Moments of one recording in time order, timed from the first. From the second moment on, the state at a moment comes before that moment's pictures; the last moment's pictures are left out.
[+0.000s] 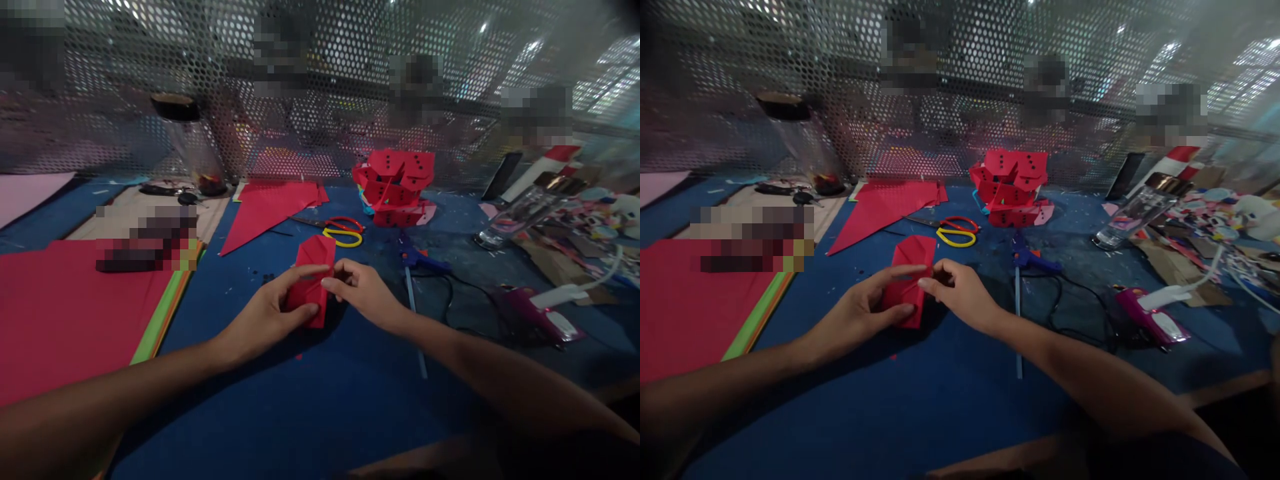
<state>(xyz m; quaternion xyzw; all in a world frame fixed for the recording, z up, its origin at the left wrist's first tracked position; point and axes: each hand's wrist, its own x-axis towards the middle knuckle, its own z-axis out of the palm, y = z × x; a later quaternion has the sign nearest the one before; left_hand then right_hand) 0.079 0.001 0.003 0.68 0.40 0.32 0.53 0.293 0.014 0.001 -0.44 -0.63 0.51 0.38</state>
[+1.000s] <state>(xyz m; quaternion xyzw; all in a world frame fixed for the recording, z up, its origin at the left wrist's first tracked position) 0.086 0.010 -0.003 0.49 0.38 0.32 0.71 0.298 0.022 -0.001 -0.48 -0.59 0.48 0.44</state>
